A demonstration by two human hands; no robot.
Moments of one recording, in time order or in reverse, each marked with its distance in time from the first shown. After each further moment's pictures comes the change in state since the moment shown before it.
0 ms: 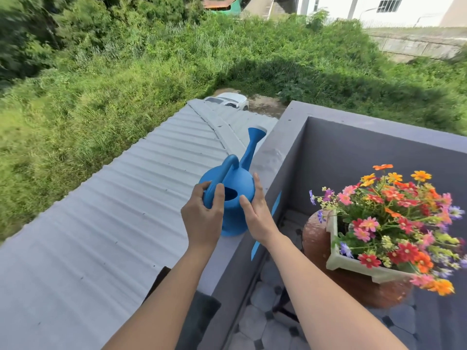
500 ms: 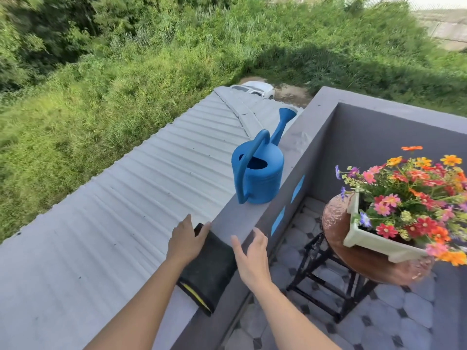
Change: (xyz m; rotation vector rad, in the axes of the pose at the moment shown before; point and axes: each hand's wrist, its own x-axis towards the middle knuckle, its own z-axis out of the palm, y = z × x) left_hand -0.057 -0.107 -0.122 0.678 -0.494 -0.446; right_hand -0.149 0.010 0.087 -0.094 -0.033 0.354
